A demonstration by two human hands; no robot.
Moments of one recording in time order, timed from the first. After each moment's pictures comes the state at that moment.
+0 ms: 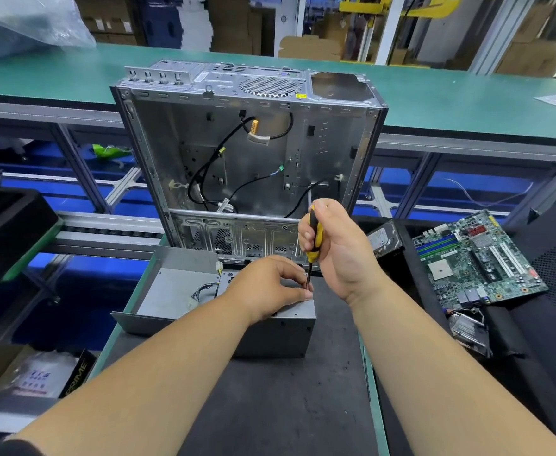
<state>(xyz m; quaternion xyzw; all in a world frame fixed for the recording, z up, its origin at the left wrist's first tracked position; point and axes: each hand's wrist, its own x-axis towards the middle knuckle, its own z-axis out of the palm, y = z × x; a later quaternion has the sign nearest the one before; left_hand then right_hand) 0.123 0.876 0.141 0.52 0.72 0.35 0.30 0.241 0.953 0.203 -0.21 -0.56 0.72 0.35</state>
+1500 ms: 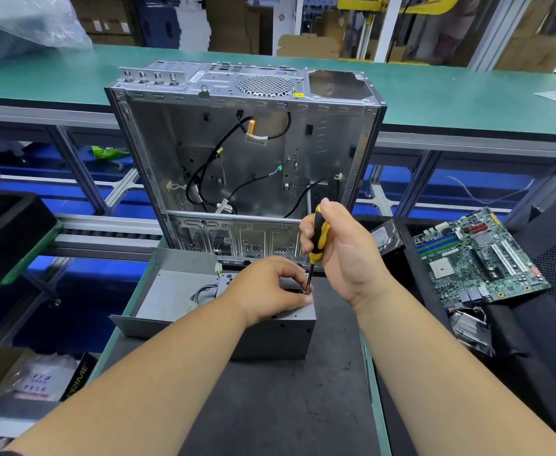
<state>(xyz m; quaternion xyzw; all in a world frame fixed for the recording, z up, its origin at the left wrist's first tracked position) 0.121 0.876 0.141 0.55 0.69 0.37 0.30 0.245 0.956 0.201 -0.23 -0.55 0.73 0.34</state>
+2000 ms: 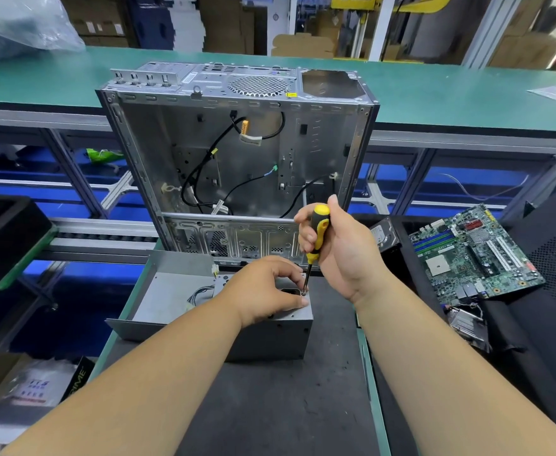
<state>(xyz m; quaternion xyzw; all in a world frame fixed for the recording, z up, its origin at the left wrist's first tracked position) 0.118 0.876 0.140 0.55 0.69 0.36 0.31 0.246 0.955 0.211 -0.22 -0.51 0.76 0.33</state>
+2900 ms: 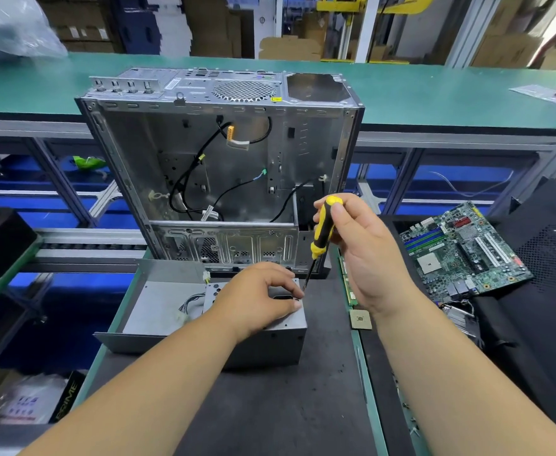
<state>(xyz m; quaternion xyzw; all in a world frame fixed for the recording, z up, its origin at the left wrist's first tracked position) 0.124 0.871 0.139 0.56 0.69 0.36 0.27 0.276 0.960 0.211 -0.24 -0.62 0.62 0.43</state>
